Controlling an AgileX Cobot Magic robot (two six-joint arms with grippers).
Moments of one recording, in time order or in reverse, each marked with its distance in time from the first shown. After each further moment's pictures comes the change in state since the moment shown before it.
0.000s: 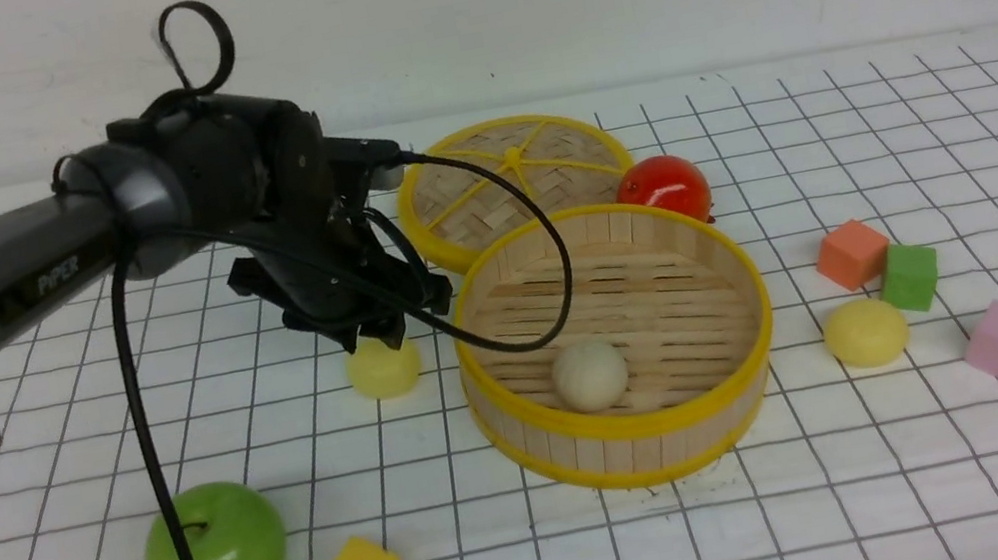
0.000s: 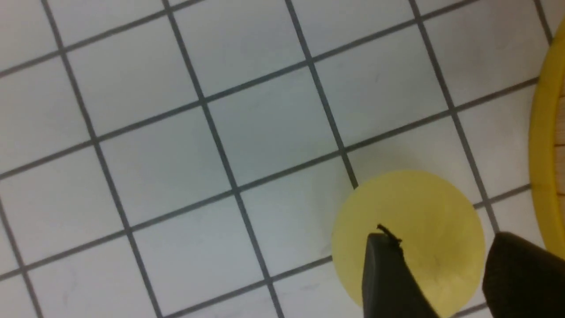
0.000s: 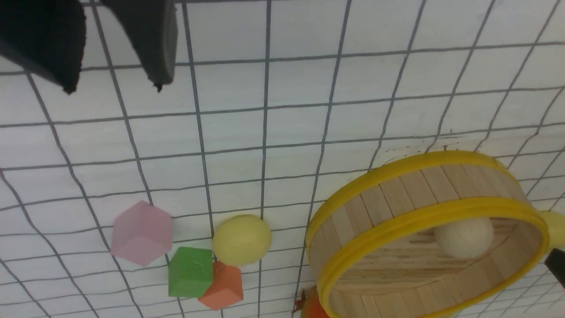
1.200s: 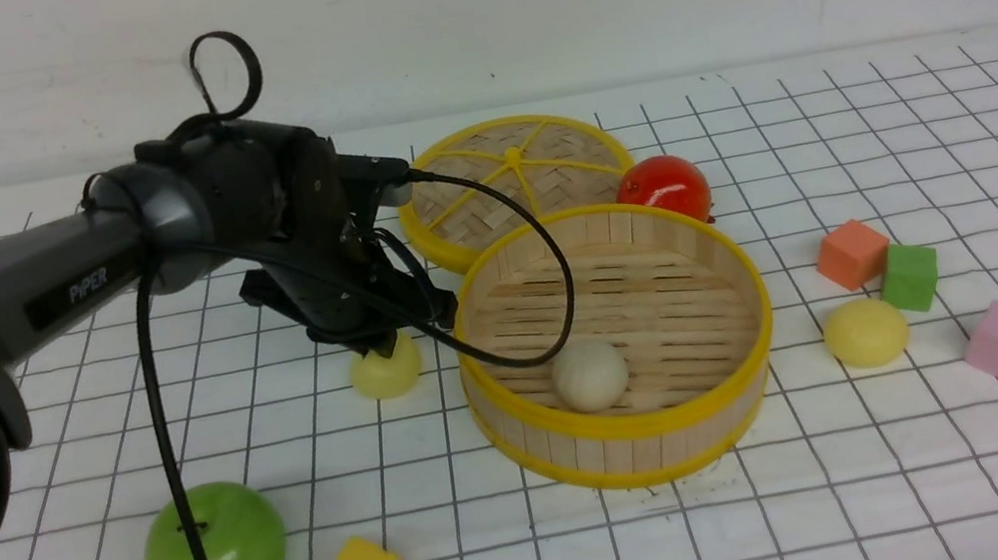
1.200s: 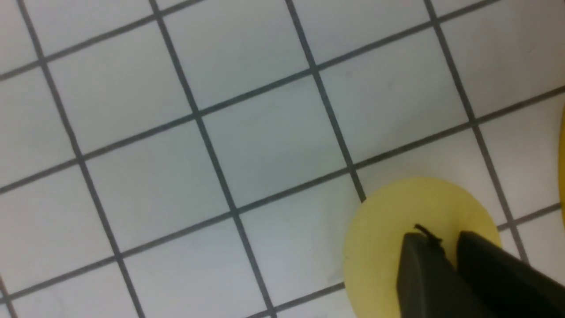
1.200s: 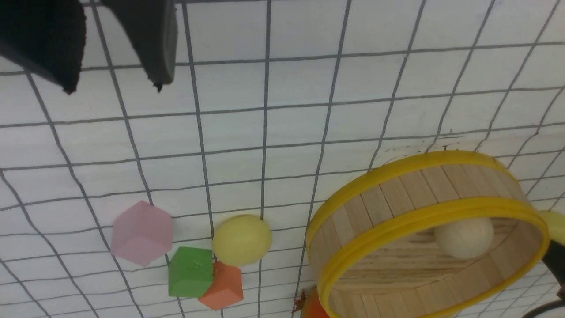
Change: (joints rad) right arm 0.000 0.000 0.000 0.000 0.000 0.000; left arm 0.000 0.035 0.000 0.018 -0.037 0.000
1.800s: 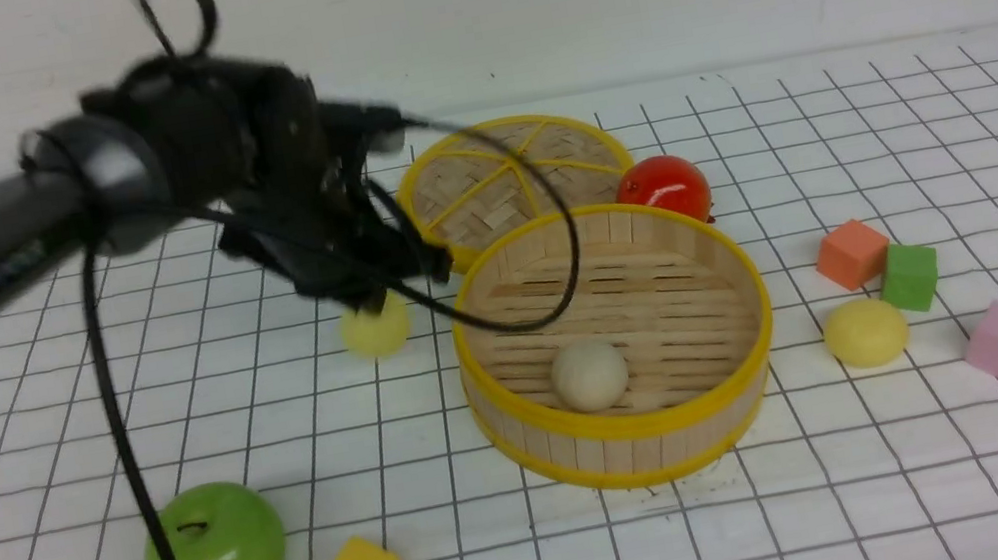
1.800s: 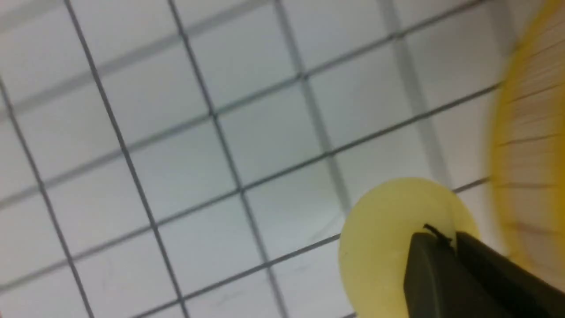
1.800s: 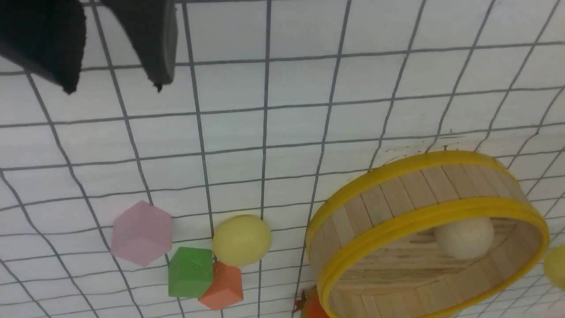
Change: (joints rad) right arm 0.000 0.000 0.000 0.000 0.000 0.000; left arm -0.048 -0.163 -0.017 -0.009 0.063 0.016
